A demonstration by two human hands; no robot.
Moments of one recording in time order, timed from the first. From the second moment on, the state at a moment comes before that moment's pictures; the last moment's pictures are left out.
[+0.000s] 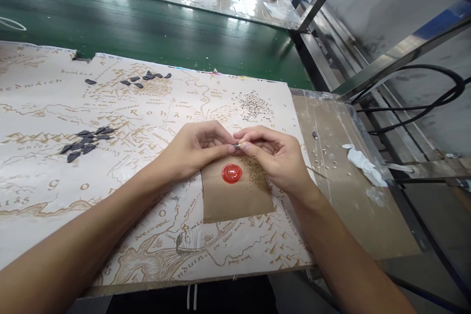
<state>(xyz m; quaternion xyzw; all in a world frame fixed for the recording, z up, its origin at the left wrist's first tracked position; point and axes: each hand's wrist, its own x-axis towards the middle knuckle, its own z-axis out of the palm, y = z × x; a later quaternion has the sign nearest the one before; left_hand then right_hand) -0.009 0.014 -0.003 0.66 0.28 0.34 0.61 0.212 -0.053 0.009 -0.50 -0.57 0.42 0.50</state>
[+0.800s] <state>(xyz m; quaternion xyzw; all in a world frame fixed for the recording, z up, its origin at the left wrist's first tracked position) -0.005 0.007 -0.007 0.64 0.29 0.40 0.59 0.203 -0.054 0.004 -0.47 -0.61 0.35 0.53</state>
